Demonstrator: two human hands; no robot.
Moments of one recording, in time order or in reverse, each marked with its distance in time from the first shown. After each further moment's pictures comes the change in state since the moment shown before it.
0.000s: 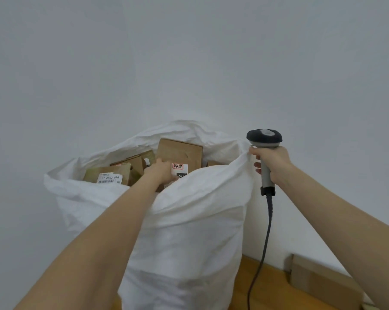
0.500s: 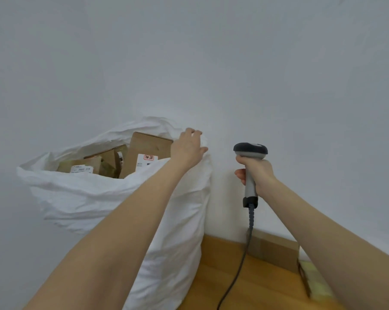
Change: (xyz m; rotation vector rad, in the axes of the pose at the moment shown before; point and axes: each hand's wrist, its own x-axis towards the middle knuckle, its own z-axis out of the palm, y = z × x) left_hand -0.110 0.196 -0.029 -0.134 0.482 0.365; right_hand -0.083 0.027 -0.128 0.086 0.005 0.091
